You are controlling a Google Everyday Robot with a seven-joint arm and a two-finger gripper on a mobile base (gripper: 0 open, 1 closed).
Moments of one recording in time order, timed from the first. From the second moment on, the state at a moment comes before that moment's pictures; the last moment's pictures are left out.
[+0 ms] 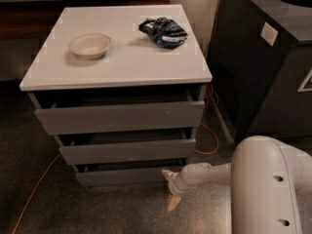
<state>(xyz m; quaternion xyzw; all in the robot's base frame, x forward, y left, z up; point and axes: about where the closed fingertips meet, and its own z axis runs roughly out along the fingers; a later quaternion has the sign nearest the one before) 0.553 -0.070 0.262 -0.72 0.65 0.09 0.22</state>
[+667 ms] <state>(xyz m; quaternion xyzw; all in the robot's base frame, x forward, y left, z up) 0.597 -0.060 0.228 -0.73 0.64 0.07 0.24</state>
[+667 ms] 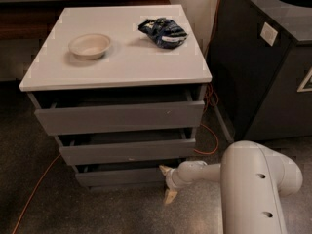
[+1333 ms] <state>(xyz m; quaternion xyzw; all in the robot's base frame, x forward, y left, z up) 0.636 -0.060 0.204 -0.72 0.64 0.07 0.25</state>
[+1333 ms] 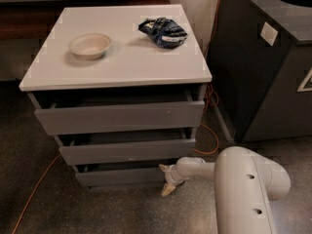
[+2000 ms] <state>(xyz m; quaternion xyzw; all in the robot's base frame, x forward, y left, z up) 0.634 -0.057 0.184 -0.71 0.65 0.08 0.25</state>
